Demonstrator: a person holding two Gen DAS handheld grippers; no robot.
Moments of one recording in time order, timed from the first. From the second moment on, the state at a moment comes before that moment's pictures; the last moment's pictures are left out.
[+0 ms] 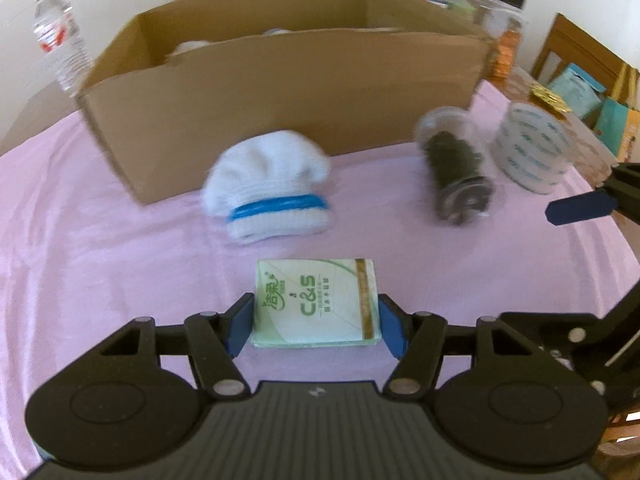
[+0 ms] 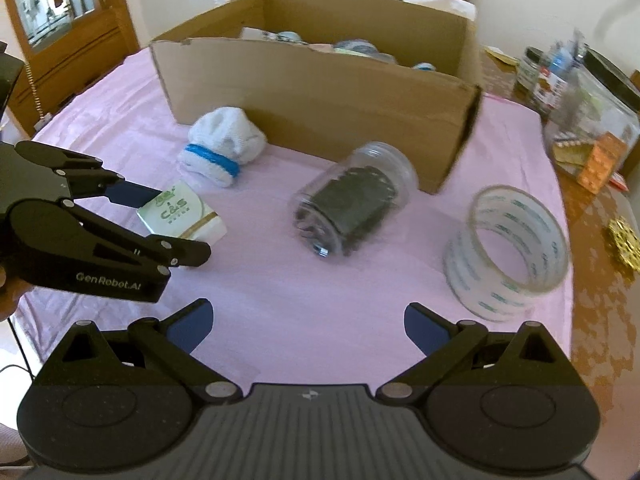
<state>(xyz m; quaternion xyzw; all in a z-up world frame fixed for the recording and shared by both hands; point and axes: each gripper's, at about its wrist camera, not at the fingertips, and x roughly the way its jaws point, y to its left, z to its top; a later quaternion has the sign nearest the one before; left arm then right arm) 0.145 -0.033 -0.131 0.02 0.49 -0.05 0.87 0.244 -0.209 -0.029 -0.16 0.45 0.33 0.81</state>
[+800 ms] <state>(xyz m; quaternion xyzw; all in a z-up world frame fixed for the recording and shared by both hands) 0.136 0.073 -0.130 0.00 0.50 0.01 0.87 0.244 -0.090 -0.054 -0.21 0.41 0.36 0.81</state>
